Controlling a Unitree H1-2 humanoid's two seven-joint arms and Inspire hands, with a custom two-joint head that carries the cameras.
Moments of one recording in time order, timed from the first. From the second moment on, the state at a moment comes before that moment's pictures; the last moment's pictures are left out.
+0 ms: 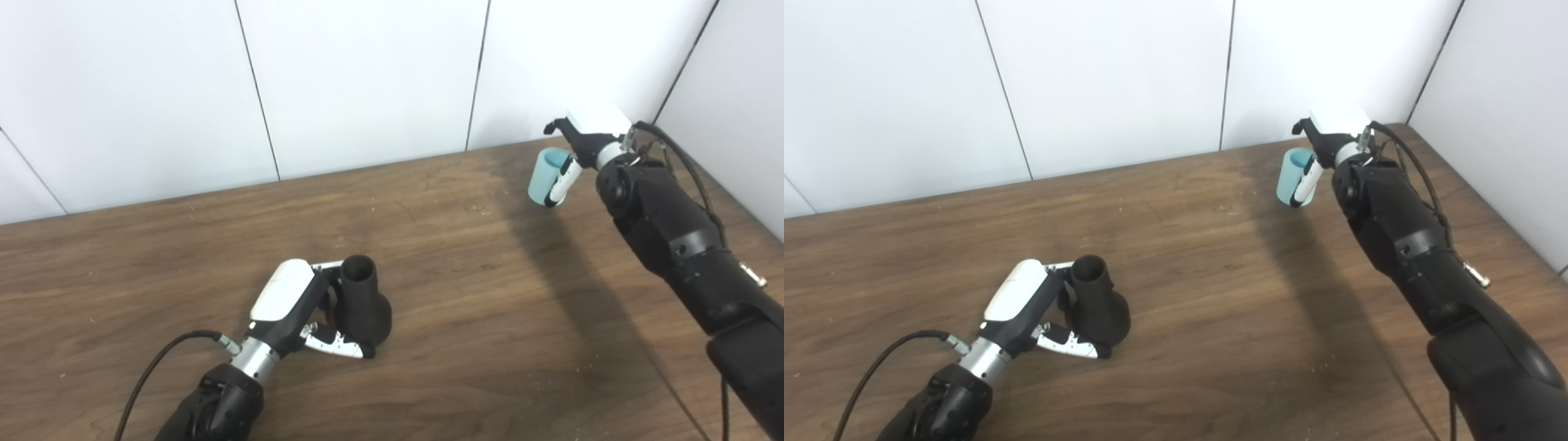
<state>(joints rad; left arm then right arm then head) -0.34 0.26 -0.54 0.15 0.54 -0.16 -0.02 -0.64 -0.63 0.21 0.43 -0.88 0.33 0.21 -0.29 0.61</state>
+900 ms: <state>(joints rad) -0.34 0.26 -0.54 0.13 0.54 -0.15 -0.02 -0.65 -0.65 0.30 0.44 -0.88 0.26 0.23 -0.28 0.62</state>
